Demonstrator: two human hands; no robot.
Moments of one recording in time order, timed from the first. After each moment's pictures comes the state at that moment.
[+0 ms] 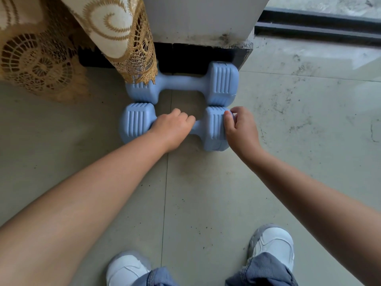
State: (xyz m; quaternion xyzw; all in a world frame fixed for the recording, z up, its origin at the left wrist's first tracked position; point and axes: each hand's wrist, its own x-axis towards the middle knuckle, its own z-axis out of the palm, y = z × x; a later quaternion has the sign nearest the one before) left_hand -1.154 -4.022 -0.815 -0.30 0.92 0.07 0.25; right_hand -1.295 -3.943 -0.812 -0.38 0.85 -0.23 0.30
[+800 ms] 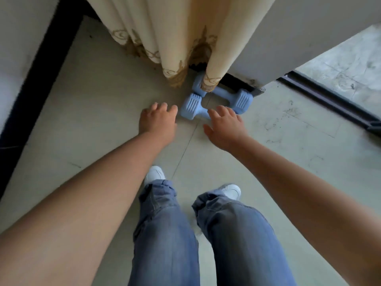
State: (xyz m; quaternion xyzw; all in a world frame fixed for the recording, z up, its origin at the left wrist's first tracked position) left_hand -1.025 -3.955 -0.545 -0.64 0.72 0.21 0.19; right_hand -1.187 -3.949 -0.535 -0.70 0.63 0.17 0.29
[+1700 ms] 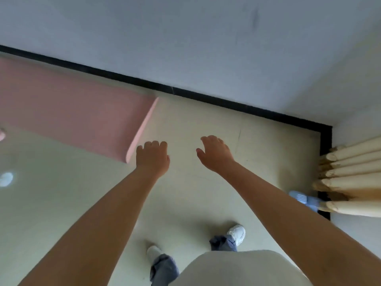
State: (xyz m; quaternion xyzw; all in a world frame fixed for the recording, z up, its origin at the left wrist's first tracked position) left_hand -0.978 -3.342 -0.128 -0.97 0.07 0.20 0.10; right_hand -0.985 -3.510 -0.135 -0.95 0.01 0.24 0.20
